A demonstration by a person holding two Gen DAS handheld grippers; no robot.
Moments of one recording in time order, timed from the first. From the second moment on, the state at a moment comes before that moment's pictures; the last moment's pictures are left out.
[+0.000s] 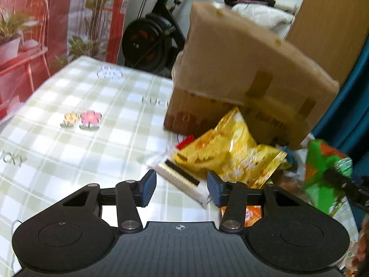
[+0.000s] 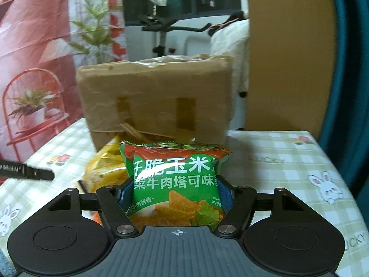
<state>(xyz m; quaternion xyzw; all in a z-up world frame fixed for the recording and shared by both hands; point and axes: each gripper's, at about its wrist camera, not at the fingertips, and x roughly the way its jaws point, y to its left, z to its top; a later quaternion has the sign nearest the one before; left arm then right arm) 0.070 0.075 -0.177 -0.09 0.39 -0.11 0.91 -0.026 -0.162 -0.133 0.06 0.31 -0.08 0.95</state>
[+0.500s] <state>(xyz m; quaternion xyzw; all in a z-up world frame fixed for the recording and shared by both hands) 0.119 0.047 -0.225 -0.10 0.43 -0.06 0.90 -0.040 -0.202 -0.147 0.09 0.29 -0.10 0.95</state>
